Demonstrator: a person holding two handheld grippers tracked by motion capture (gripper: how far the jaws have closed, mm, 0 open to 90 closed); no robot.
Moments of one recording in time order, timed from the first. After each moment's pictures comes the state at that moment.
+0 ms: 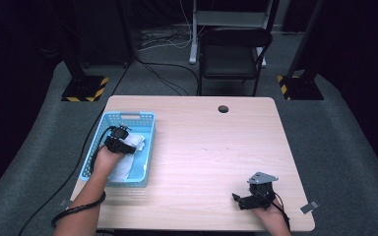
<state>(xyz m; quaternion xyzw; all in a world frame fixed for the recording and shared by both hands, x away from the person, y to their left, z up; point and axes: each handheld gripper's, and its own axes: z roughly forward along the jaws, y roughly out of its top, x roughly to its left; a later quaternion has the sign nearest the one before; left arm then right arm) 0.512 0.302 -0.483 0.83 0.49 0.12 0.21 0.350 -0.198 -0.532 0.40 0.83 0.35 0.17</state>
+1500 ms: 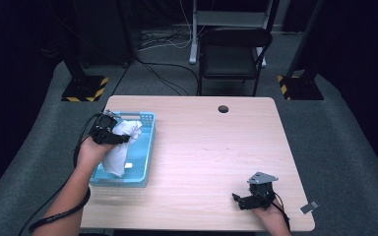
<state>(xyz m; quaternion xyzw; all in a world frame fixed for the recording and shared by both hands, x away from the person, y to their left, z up) 0.478 0.307 -0.391 0.83 0.45 0.15 0.28 0.350 -0.198 -0.532 0.40 0.83 0.35 0.17</state>
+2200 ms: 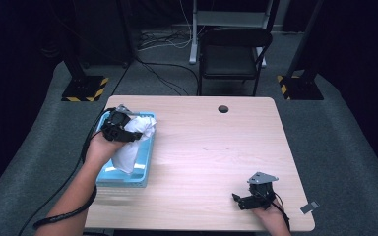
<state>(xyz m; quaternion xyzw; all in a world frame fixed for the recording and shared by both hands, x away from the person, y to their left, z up) 0.468 0.262 -0.360 0.86 0.39 0.15 0.29 0.350 -0.198 -0.532 0.40 0.83 0.35 0.17</state>
